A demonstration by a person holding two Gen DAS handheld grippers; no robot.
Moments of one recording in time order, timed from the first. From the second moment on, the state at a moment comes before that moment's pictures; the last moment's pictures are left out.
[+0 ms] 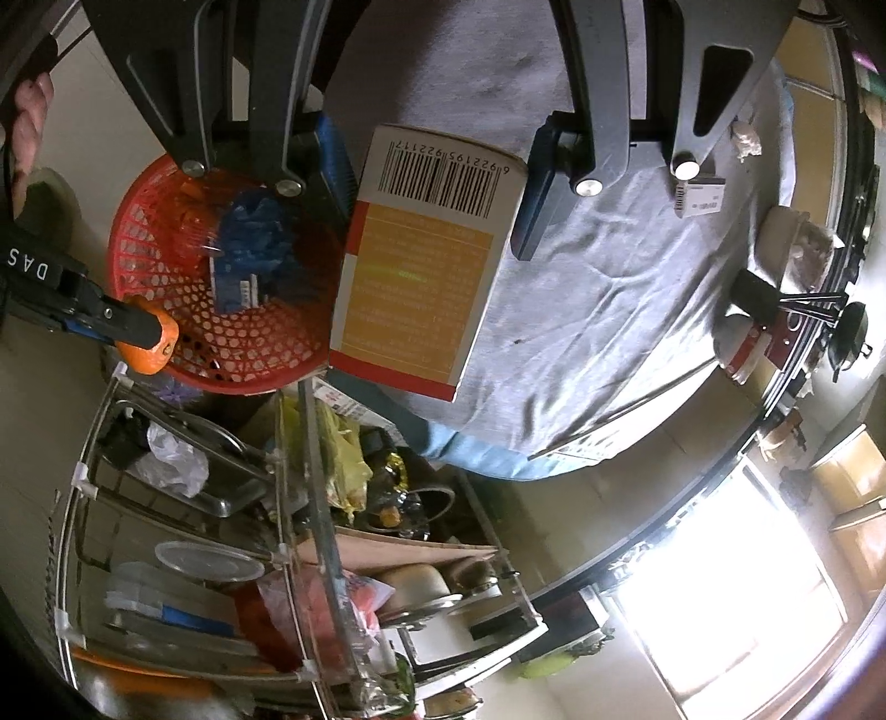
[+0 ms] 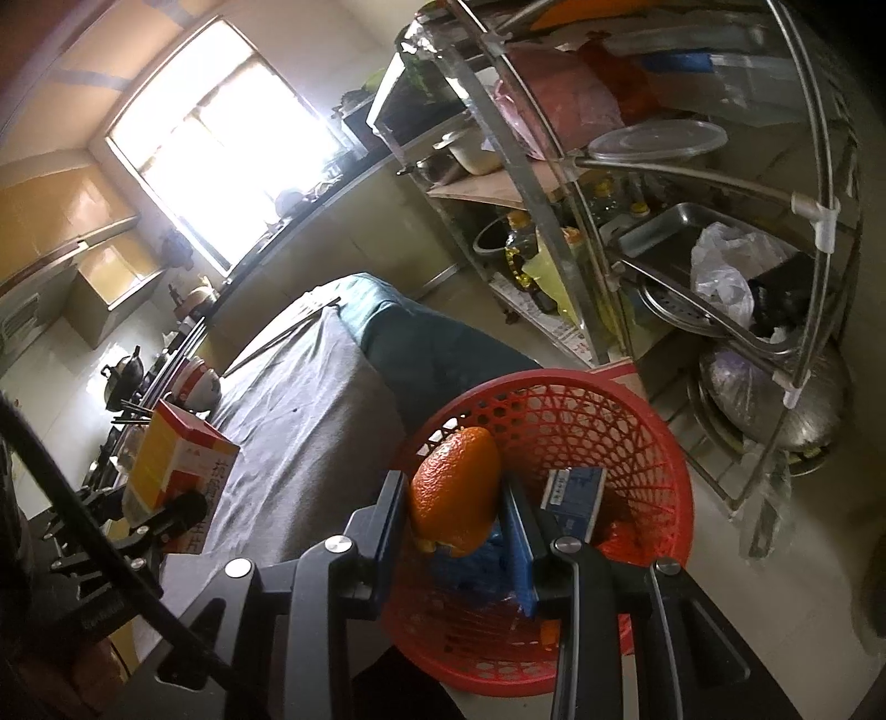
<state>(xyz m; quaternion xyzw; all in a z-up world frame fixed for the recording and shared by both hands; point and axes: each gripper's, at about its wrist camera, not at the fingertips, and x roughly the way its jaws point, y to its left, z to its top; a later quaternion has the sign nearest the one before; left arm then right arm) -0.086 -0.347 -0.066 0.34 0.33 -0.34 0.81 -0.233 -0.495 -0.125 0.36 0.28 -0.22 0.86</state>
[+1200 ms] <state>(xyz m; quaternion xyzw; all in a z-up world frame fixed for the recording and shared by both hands) -0.126 -0.378 -0.090 0.38 0.32 -0.40 0.77 -0.266 -0.512 -0.144 0.39 0.29 -0.25 0.84</state>
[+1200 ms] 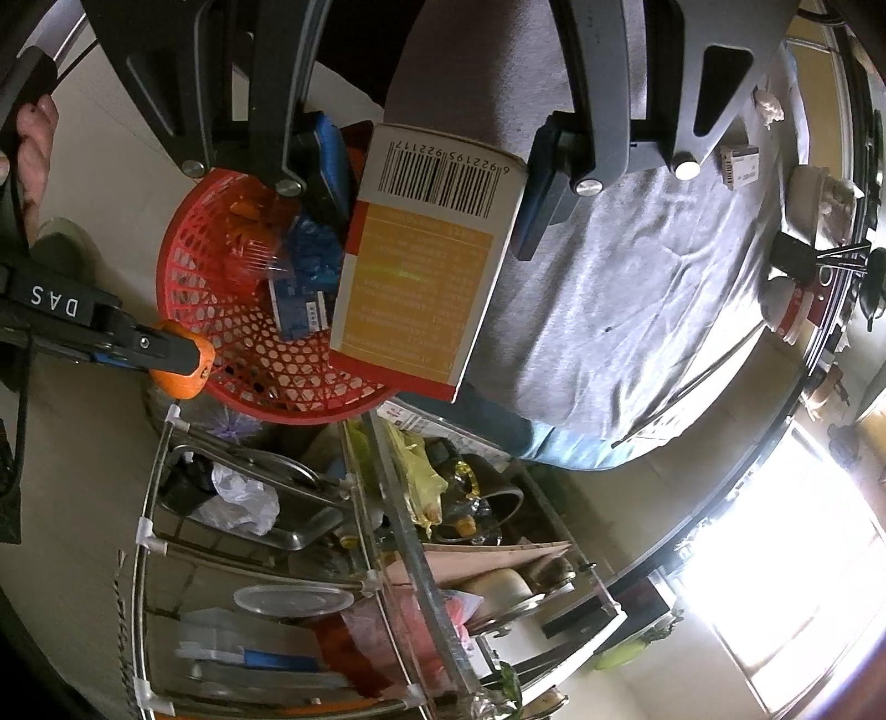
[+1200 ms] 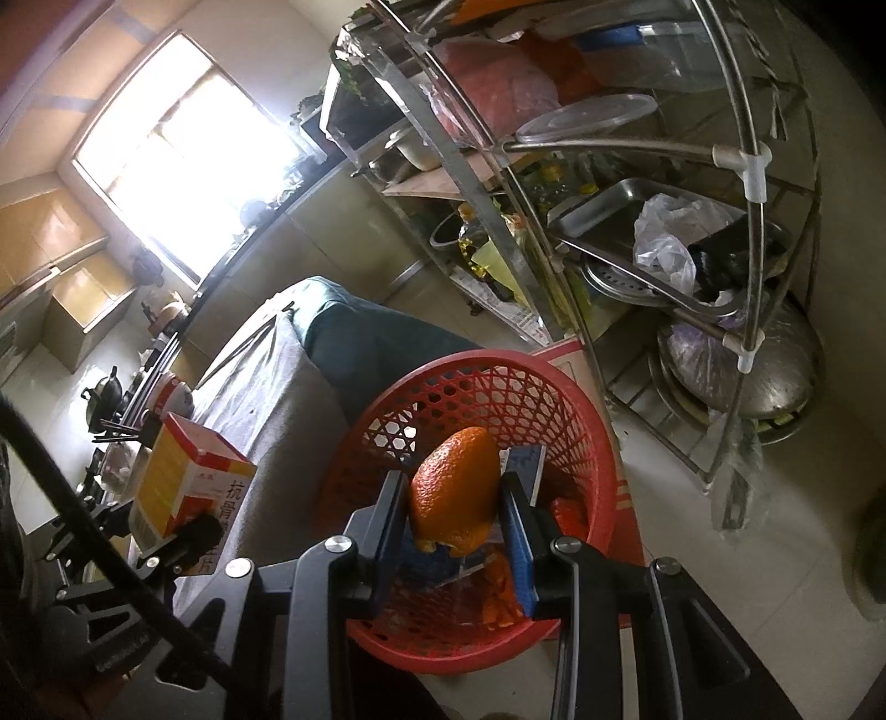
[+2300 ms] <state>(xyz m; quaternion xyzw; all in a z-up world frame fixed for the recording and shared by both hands) -0.119 -0.411 -0.128 0.40 0.35 -0.40 0.74 -0.260 -0.519 -0.163 0.41 0.31 -0.24 0.82</state>
